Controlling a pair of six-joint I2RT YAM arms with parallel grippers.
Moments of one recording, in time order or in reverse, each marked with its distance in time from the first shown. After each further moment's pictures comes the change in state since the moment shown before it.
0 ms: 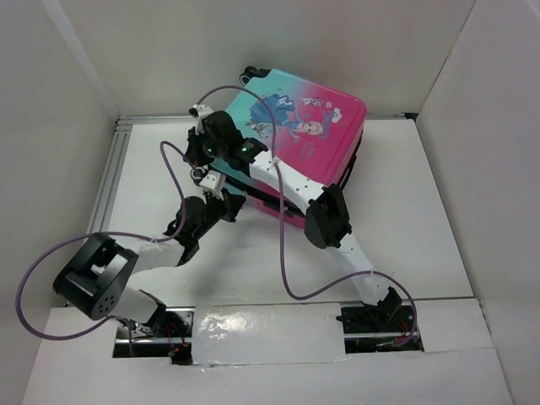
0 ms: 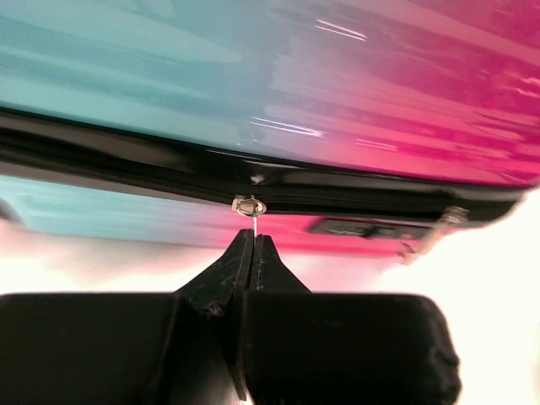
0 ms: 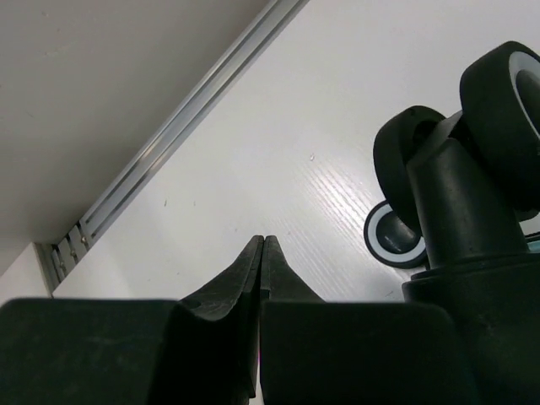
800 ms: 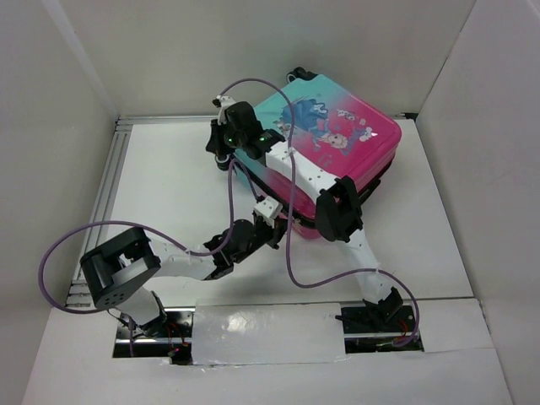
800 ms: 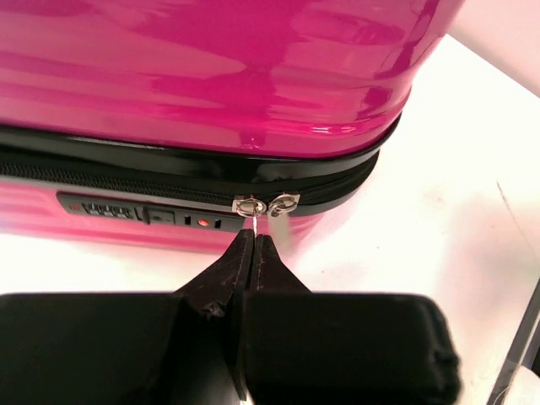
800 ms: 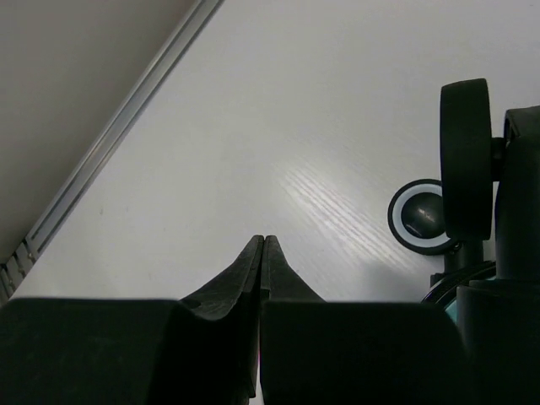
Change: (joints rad) left arm -0.487 0.166 0.159 -0.001 -0.272 0.088; right arm -0.110 -0.059 -0.110 0.011 -0.021 -0.032
